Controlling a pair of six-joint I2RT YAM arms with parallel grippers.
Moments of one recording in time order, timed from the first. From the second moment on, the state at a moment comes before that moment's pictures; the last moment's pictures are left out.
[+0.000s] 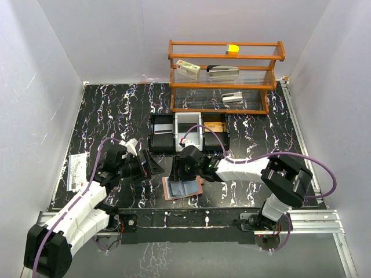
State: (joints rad) left arm -0.35 0.82 0.41 -0.34 0.47 -0.76; right arm 1.00 1.61 0.82 0.01 -0.06 0.84
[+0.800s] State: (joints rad) left arm -0.36 0.88 0.39 -0.30 0.55 -0.76; right arm 0.97 1.60 0.77 0.06 -0.13 0.84
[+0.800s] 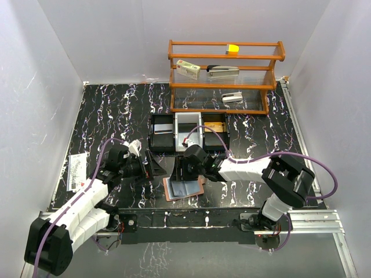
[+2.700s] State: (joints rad) left arm -0.72 0.87 0.18 0.03 0.27 -0.99; right arm 0.92 1.58 0.72 0.13 -0.19 0.89
